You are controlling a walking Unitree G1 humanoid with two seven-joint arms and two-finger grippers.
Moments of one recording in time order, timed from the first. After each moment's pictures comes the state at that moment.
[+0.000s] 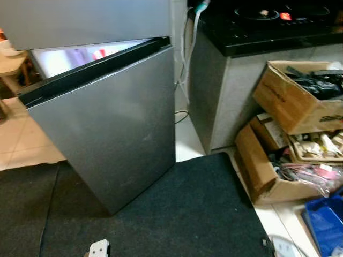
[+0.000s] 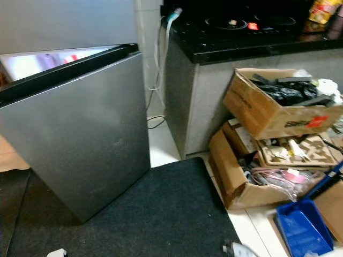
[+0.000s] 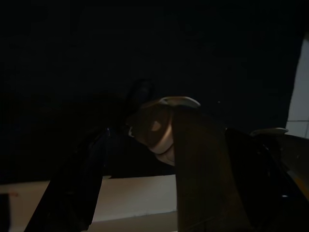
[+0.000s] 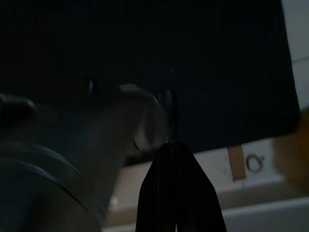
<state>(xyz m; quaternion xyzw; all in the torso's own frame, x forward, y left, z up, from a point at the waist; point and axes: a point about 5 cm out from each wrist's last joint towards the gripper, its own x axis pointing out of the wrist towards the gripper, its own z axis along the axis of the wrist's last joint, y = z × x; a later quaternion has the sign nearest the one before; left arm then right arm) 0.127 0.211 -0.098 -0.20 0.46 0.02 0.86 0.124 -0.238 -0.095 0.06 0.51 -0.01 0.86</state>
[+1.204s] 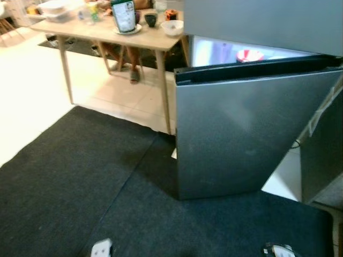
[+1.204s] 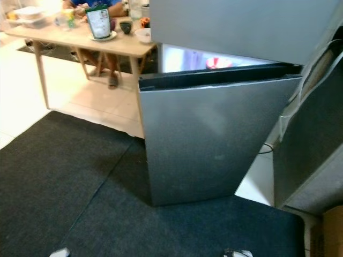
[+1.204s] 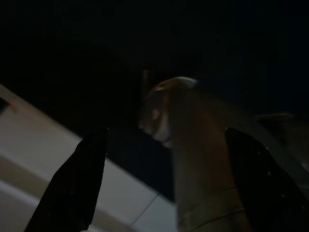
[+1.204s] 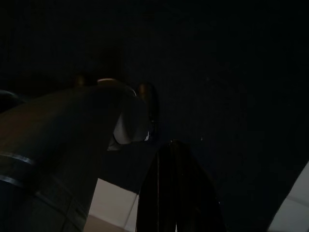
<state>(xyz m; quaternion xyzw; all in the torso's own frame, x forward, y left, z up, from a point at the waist) 0.120 0.207 -0.101 -0.19 0.48 0.02 0.86 0.130 -0.236 -0.094 0.05 0.50 -0.01 0.87</state>
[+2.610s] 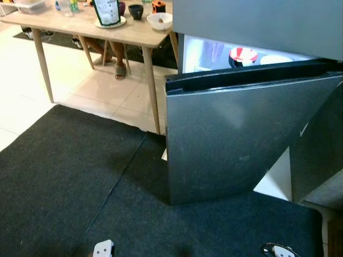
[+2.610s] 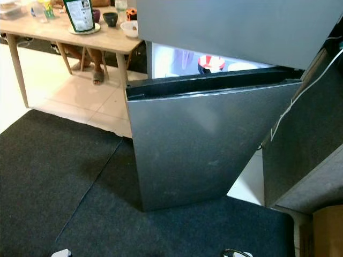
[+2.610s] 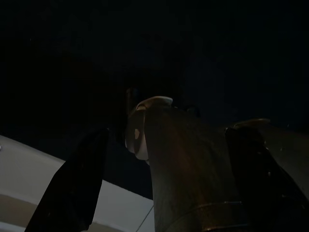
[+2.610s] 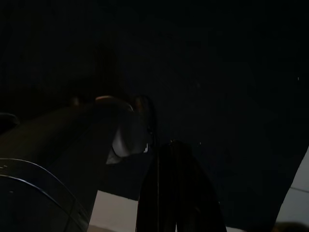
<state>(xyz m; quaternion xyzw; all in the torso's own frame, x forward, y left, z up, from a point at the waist) 0.127 0.205 -0.099 -0.19 0.47 0.00 0.86 0.129 -0.233 -0.095 0.06 0.50 -0.02 0.87</state>
